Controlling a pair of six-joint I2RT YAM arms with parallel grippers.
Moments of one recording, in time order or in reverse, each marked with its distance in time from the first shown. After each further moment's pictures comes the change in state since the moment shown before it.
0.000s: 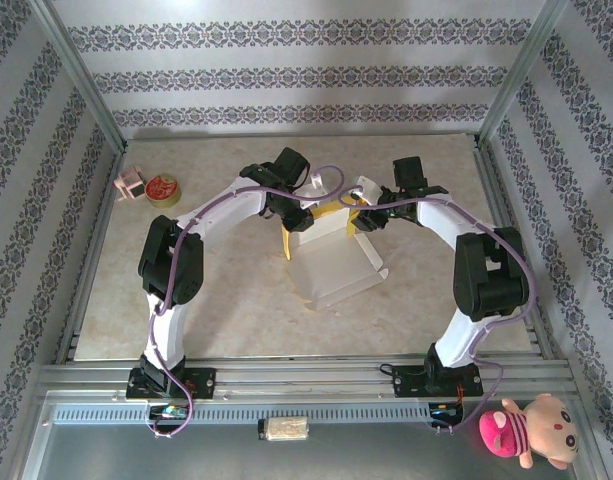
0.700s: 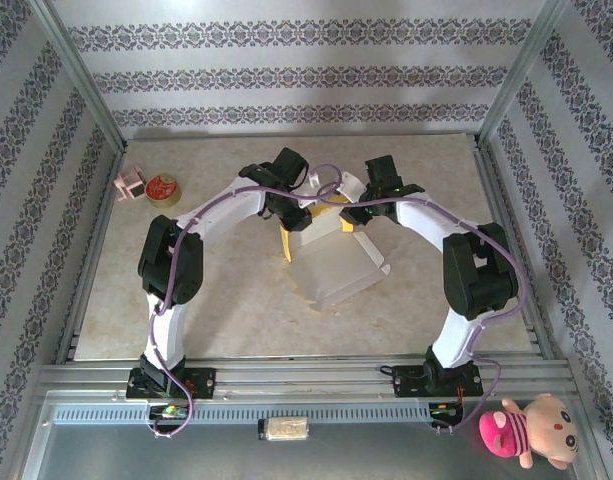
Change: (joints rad) left arm 0.005 -0.002 -0.013 0.005 -0.019 -0.050; right arm 0.190 0.025 0.054 0.029 0.423 0.260
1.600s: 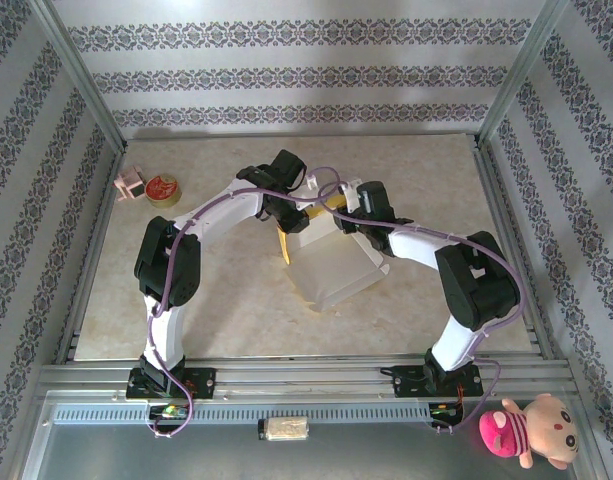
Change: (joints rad) left arm 0.002 -0.023 -0.035 0.011 -0.014 0.017; right arm 0.046 -0.056 -0.334 0.555 0.061 0.607
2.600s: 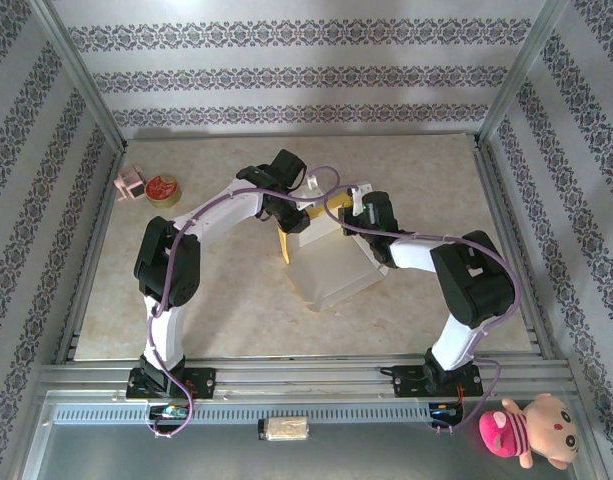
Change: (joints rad) left arm 0.000 -0.003 0.000 0.002 0.017 -0.005; right arm 0.007 0.029 -0.110 0.251 0.079 0.148
